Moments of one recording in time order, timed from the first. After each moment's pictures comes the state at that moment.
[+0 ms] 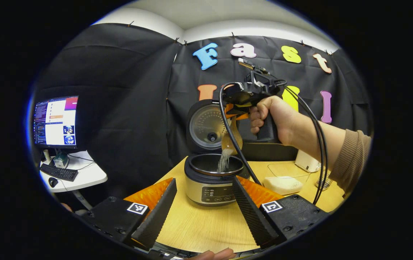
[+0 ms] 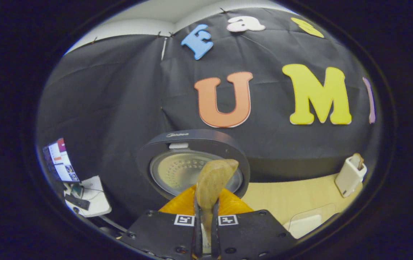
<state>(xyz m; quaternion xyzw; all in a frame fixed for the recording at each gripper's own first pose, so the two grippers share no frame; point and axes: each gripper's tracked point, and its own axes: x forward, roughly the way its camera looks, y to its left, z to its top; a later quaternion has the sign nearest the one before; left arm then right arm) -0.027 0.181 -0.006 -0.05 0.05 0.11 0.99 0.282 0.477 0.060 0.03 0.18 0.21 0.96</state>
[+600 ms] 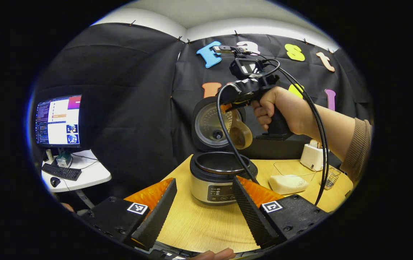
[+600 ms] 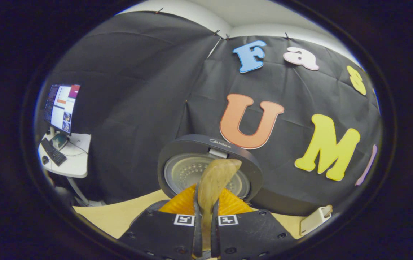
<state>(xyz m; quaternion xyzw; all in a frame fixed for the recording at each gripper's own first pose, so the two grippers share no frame) -0.021 0.195 -0.015 -0.05 0.06 0.12 0.99 0.263 0.499 0.075 -0.15 0.11 0.23 0.95</state>
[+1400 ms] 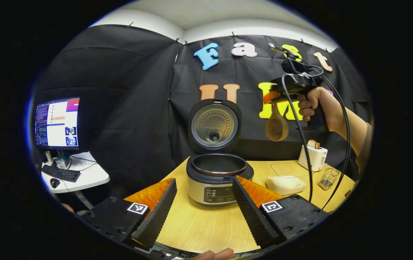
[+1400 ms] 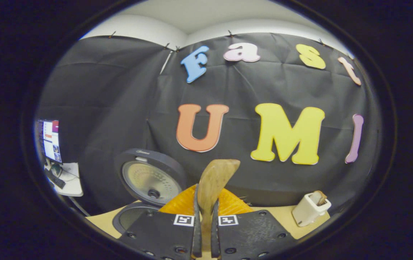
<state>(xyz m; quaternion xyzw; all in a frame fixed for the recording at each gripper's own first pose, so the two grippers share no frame) -0.022 0.183 -0.006 -0.04 0.04 0.11 0.99 0.274 0.304 0.115 -0.02 0.11 0.14 0.98</state>
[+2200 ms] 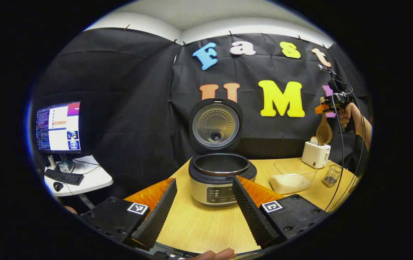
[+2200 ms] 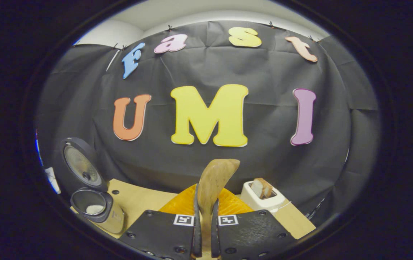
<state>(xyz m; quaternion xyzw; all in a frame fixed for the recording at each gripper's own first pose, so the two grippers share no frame) -0.018 0.183 -0.007 -0.02 0.05 0.12 0.99 0.282 0.043 0.077 0.01 0.14 -0.02 0.99</state>
